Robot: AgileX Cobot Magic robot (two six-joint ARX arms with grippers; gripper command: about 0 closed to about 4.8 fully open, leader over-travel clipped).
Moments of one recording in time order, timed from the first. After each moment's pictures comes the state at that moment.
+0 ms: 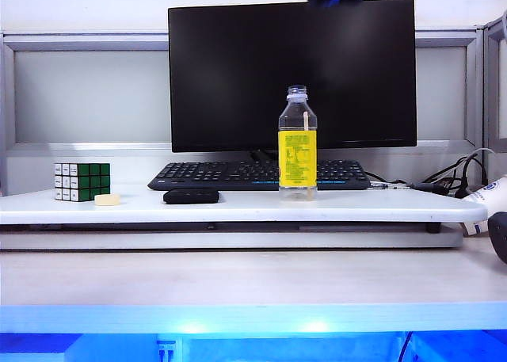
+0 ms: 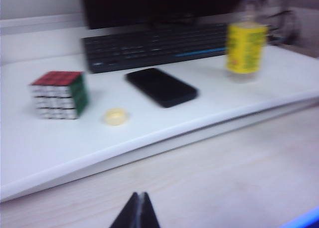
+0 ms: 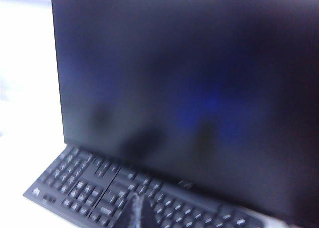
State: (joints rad) left arm 0.06 0.00 0.01 -0.04 0.47 0.05; right arm 0.41 1.63 1.42 0.26 0.09 -0.11
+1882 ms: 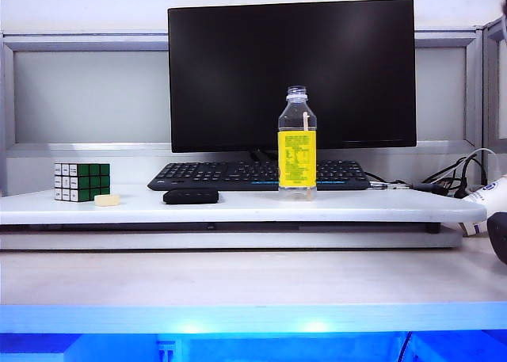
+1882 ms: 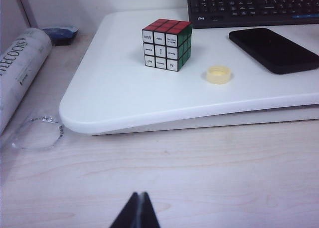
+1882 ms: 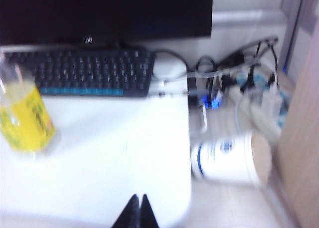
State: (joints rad) left arm 0.07 0.00 0.01 -0.16 0.11 0.05; right arm 0.03 0.74 0.38 0.25 -0.07 0.07
